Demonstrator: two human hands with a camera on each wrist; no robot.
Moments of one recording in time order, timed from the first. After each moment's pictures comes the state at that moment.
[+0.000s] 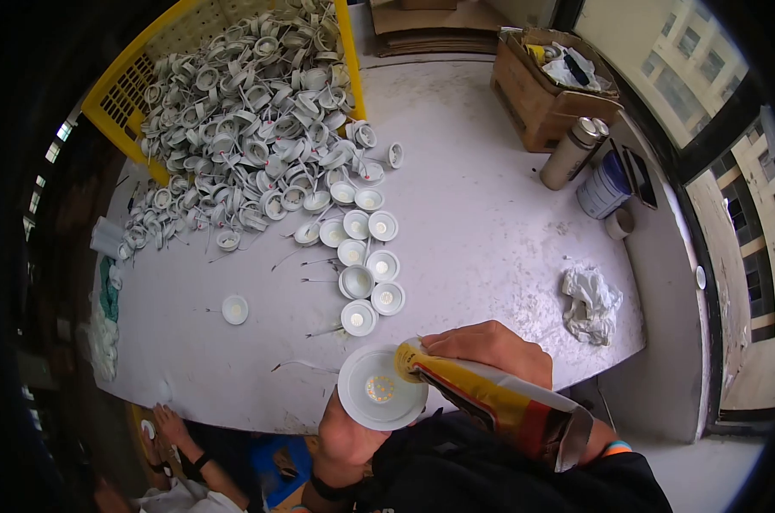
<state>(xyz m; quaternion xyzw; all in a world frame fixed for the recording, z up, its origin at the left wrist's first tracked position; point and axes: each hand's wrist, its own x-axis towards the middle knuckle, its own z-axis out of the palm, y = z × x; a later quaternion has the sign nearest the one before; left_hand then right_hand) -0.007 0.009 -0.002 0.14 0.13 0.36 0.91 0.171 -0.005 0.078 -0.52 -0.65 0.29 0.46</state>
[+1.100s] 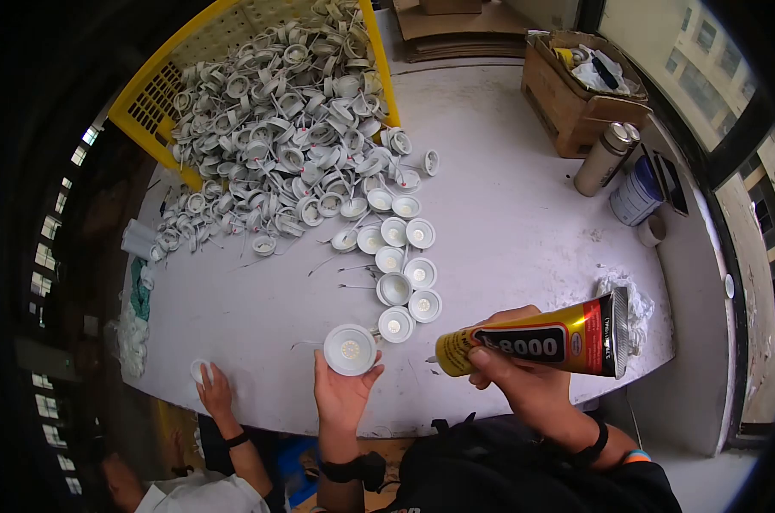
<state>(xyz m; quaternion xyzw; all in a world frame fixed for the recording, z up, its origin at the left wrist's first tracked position) -0.057 0.051 -0.056 0.13 0.32 0.50 0.79 0.158 0.005 0.053 -0.48 -0.32 0.52 0.62</state>
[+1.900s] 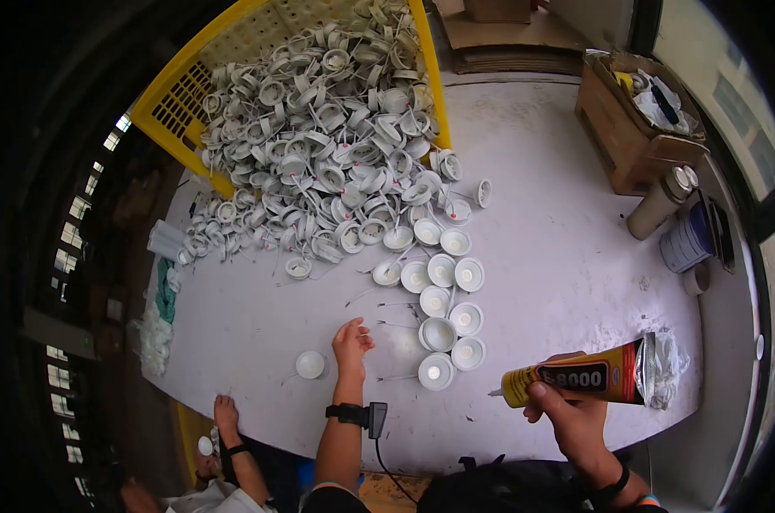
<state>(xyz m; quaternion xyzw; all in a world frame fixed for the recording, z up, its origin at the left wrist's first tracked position) -0.107 0.202 -0.179 0.26 0.61 0.49 0.57 0.174 0.056 0.024 -0.56 -0.28 0.50 0.59</state>
